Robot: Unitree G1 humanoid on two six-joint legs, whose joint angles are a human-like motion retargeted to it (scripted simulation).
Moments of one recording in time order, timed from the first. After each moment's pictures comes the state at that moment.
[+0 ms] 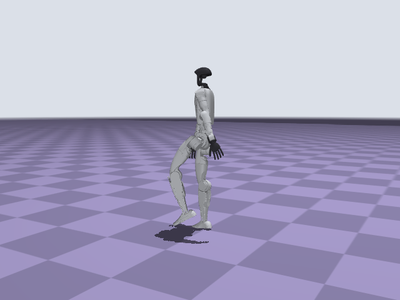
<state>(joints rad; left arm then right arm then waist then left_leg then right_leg) 0.25 0.15 0.41 1.53 0.18 0.17 0.02 -0.33 -0.05 0.13 1.58 -0.27 -0.11 0.12 0.08 -0.16 0.16 -0.45 -0.01 0.25 0.86 0.18 -0.11 0.11 -0.19 -0.36 0.00 0.10 -0.05</state>
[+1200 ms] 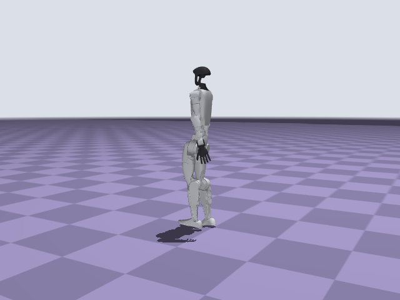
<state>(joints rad) 0.17 0.15 0.32 1.66 0.09 0.07 -0.02 -0.03 -0.10 0.12 1.47 -0.52 -0.11 0.08 0.00 -0.09 0.02 0.04 -0.15 0.25 0.00 -0.21 0.08 0.09 -0.16 -0.34 0.12 0.06 0.07</state>
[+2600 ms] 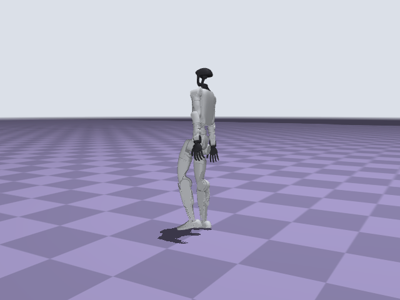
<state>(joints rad) 0.22 0.14 0.18 1.52 0.23 0.03 0.08 -0.03 -0.18 0.06 1.67 -0.50 -0.01 -0.11 -0.09 -0.05 0.06 -0.11 0.00 0.27 0.41 -0.03 -0.13 0.10 -0.09 -0.29 0.04 0.05 -0.02</state>
